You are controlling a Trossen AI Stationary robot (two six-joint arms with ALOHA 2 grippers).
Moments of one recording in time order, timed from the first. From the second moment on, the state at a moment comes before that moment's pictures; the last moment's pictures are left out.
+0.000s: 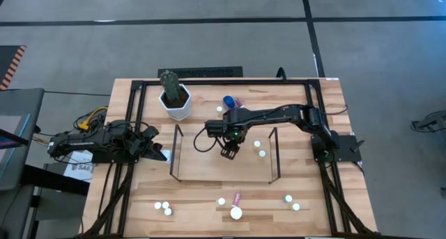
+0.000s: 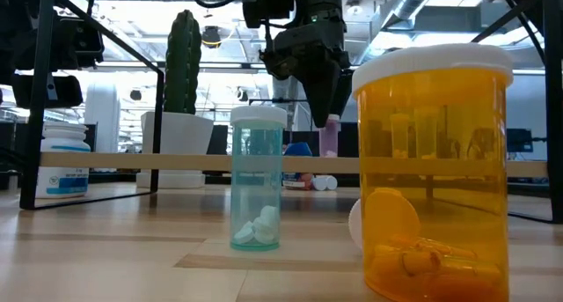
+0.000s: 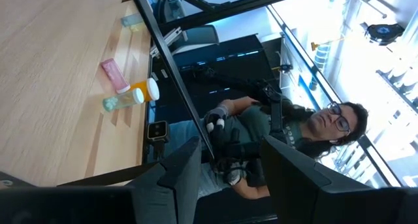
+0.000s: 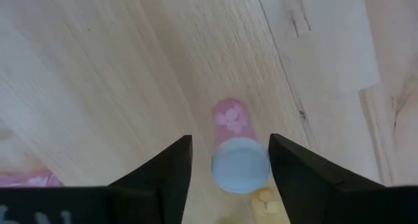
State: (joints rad) left arm 0.07 0.01 0.02 0.06 0.61 -1.33; right arm -0.01 2.17 1.96 -1.36 -0.02 0.46
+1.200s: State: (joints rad) left arm 0.07 0.02 0.02 0.06 0.61 -1.33; right arm -0.12 1.67 2.06 -1.57 0.21 0.58
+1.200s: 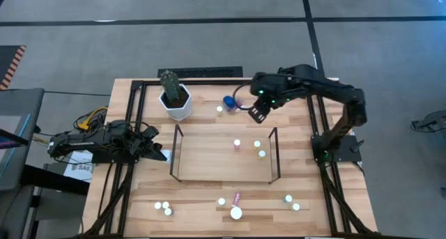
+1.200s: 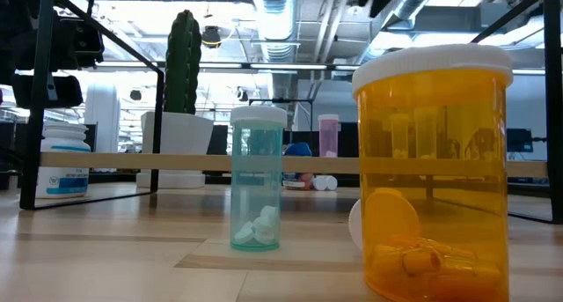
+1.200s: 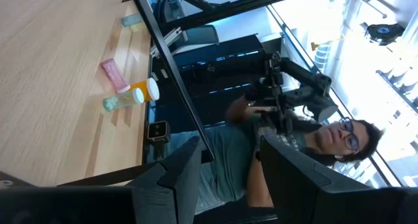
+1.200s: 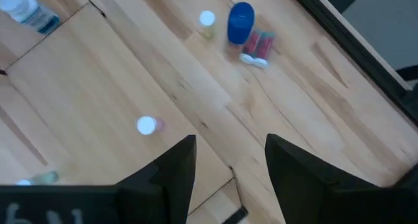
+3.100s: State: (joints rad) left arm 0.07 0.02 0.02 0.06 0.61 -1.33; right arm 0.67 1.28 1.47 -1.56 0.08 1.07
